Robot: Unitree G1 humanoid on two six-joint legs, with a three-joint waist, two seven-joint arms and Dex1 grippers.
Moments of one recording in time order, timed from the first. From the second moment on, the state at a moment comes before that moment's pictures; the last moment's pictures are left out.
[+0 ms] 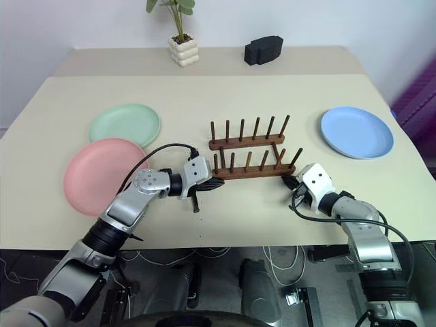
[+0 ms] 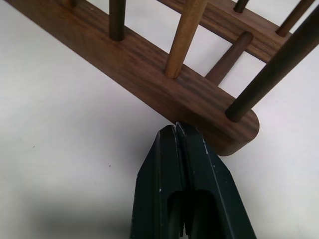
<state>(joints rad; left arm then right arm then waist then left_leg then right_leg) -0.50 0.35 -0.38 0.10 -0.01 0.27 -0.85 -0.08 -0.63 -0.07 0.03 0.16 0.10 0.72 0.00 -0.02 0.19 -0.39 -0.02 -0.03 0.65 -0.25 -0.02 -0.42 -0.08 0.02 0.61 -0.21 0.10</state>
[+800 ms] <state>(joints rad) -0.52 0.35 -0.37 0.18 0.01 0.21 -0.78 -0.13 -0.61 -0.04 0.03 0.13 0.14 0.70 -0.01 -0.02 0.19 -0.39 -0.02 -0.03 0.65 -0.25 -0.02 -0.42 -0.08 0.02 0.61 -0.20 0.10</state>
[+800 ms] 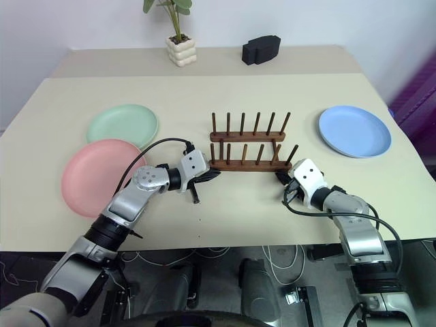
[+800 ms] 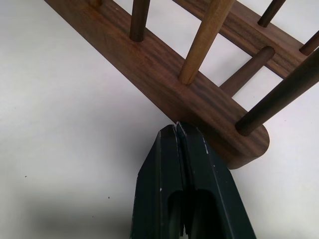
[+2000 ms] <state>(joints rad) -0.19 0.72 0.30 -0.27 -0.41 0.60 -0.82 -0.16 -0.77 -0.14 -0.36 0.52 0.44 0.98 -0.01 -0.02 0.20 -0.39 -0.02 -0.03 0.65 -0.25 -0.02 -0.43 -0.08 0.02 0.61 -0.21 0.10</state>
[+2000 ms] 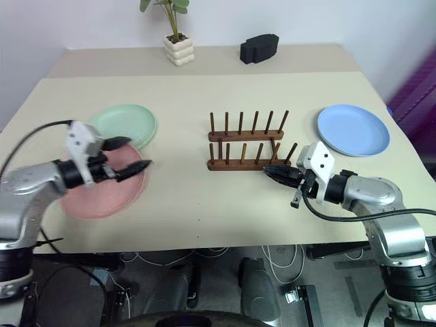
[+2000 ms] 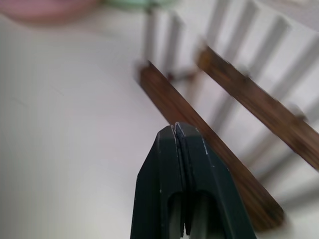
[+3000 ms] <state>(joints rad) -0.03 0.63 0.60 -0.14 -0.47 0.94 -0.43 -0.36 -0.71 0.03 -0.37 0.49 0.43 0.97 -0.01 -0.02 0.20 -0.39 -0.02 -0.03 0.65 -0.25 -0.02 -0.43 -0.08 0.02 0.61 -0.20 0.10</state>
